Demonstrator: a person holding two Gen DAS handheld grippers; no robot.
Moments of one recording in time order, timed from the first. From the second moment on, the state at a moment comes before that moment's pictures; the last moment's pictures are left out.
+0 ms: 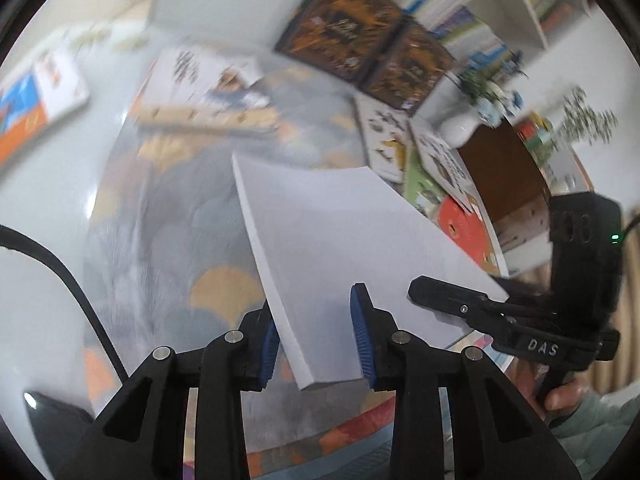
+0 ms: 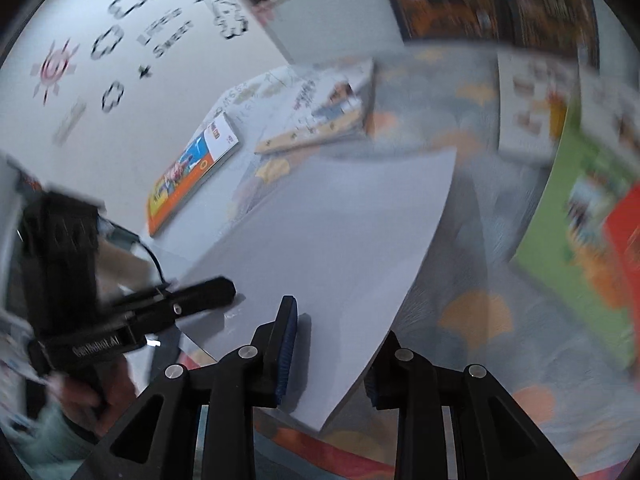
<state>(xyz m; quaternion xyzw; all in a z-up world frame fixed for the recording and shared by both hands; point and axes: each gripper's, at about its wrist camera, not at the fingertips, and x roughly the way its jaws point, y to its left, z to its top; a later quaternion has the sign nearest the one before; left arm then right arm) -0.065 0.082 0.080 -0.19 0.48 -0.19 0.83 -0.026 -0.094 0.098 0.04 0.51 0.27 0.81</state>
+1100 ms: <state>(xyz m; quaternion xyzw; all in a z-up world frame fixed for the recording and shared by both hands) 0.122 0.198 0.019 -0.23 0.48 -0.03 0.85 0.212 0.011 0.037 0.05 0.53 0.27 0.80</state>
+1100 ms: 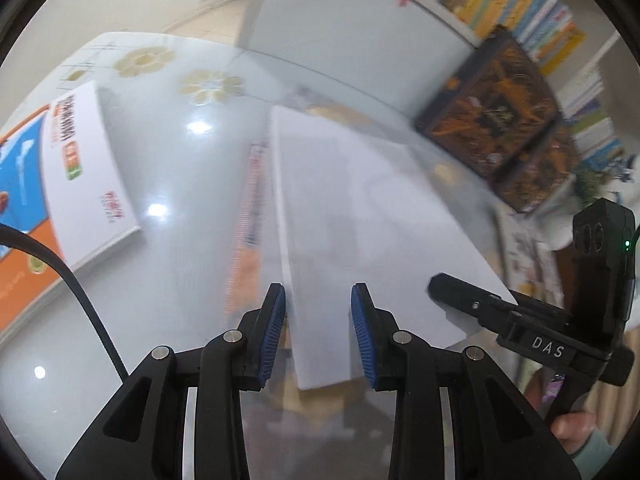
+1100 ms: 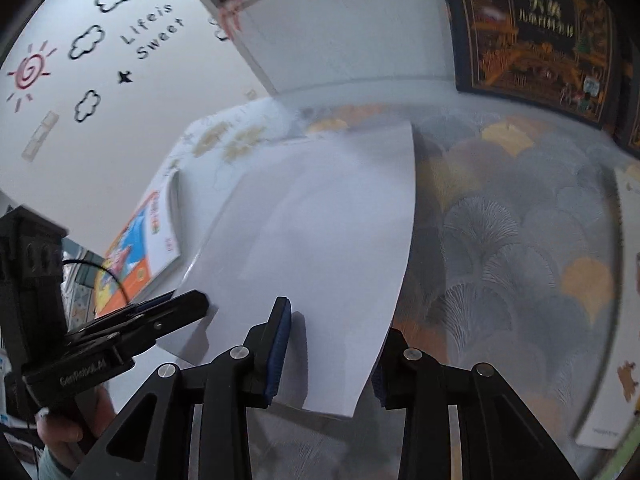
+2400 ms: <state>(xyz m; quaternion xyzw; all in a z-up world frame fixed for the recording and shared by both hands) 0.010 -0.169 0.098 -0.07 0.53 -0.28 0.80 -0.013 -0.388 0.041 0.22 0.54 0.12 0.80</state>
